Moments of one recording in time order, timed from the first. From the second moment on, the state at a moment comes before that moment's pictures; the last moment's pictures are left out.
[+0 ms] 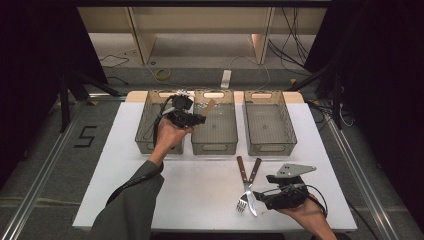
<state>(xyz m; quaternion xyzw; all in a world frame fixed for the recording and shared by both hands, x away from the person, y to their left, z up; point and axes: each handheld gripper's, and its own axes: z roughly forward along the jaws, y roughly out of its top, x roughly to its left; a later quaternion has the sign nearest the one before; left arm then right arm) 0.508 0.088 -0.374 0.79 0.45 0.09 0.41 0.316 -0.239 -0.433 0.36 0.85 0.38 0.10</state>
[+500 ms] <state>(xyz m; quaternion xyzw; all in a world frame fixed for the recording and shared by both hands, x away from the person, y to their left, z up) 0.517 0.077 -0.386 0.78 0.47 0.09 0.40 0.316 -0.239 -0.433 0.35 0.85 0.38 0.10</state>
